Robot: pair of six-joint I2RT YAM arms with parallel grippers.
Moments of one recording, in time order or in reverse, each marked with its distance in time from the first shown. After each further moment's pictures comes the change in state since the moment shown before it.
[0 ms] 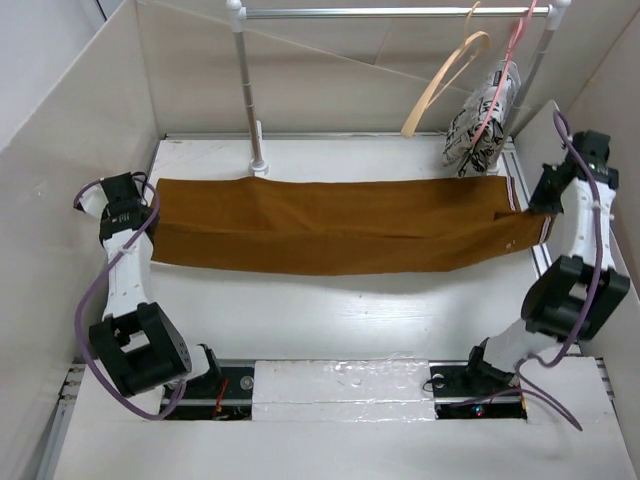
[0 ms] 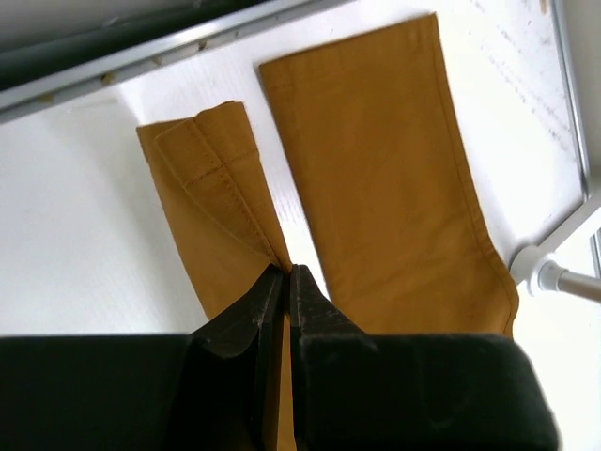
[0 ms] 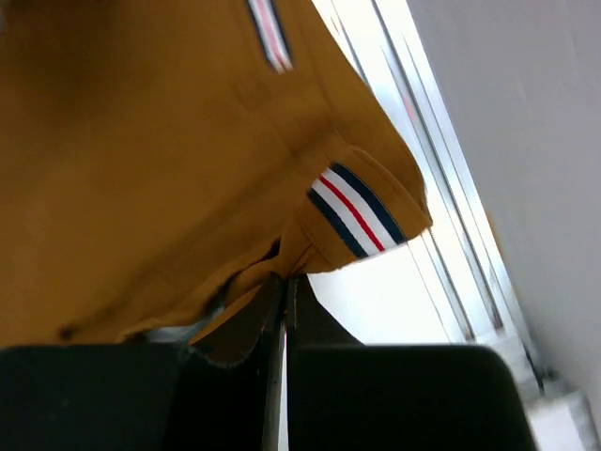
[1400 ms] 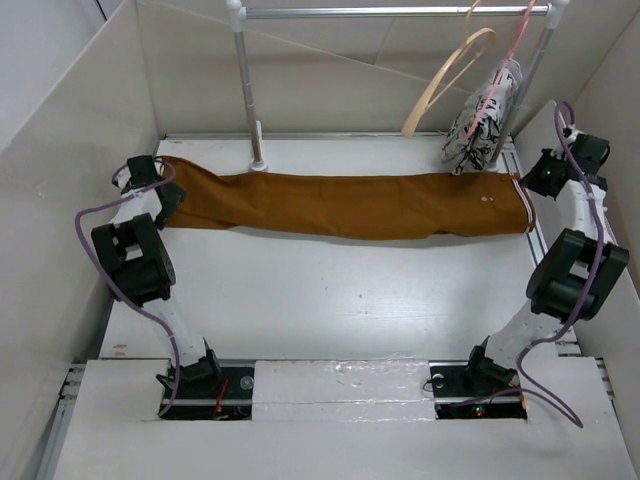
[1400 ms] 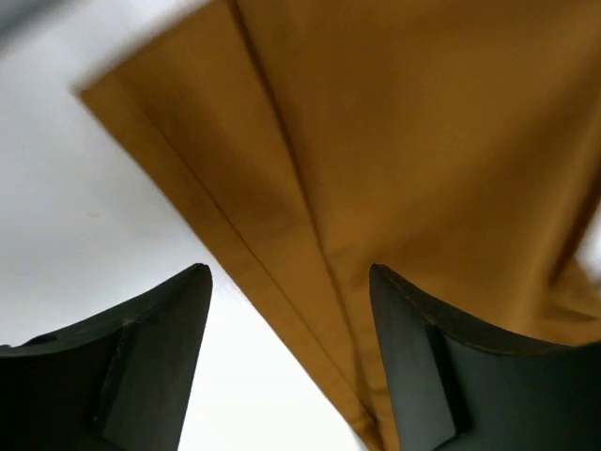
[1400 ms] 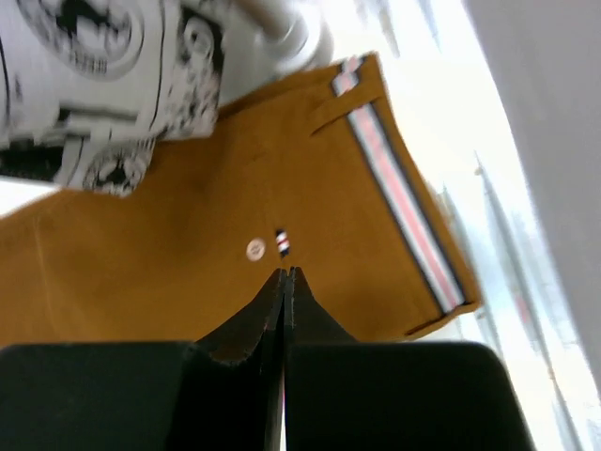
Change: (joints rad) left arm -0.064 0.562 0.280 0.145 0.102 0.101; right arm -0.014 0.223 0.014 0.500 -0.336 0.091
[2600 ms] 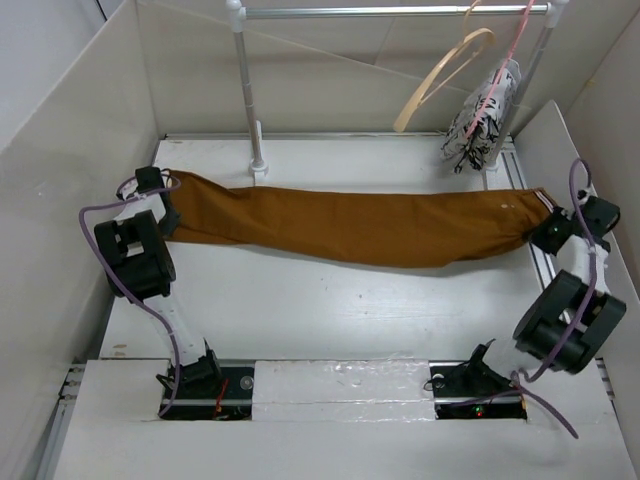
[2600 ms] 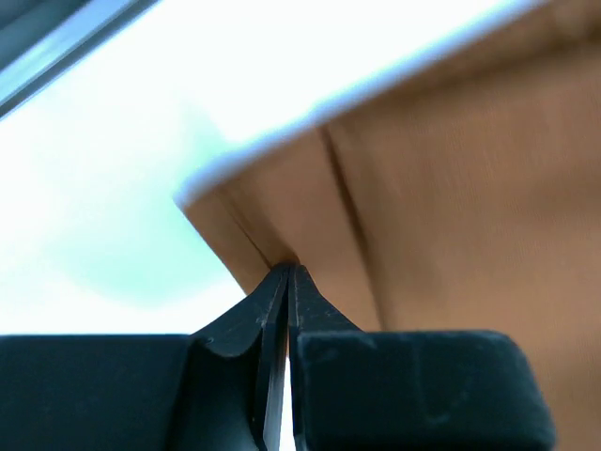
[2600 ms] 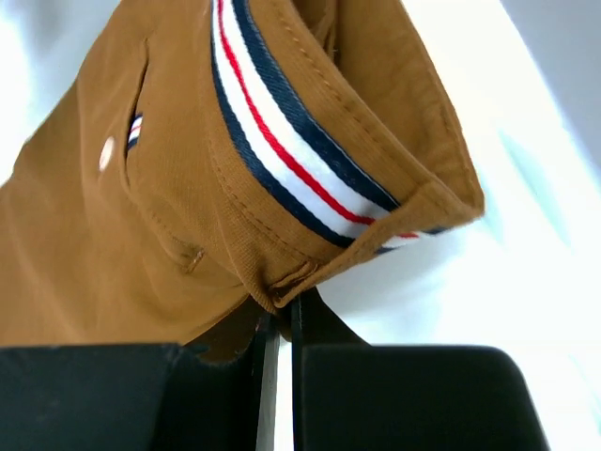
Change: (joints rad) left arm 0.005 0.096 -0.023 -0.056 -0.128 0.068; right arm -0.156 -0.289 -0.522 0.108 -0.031 0.065
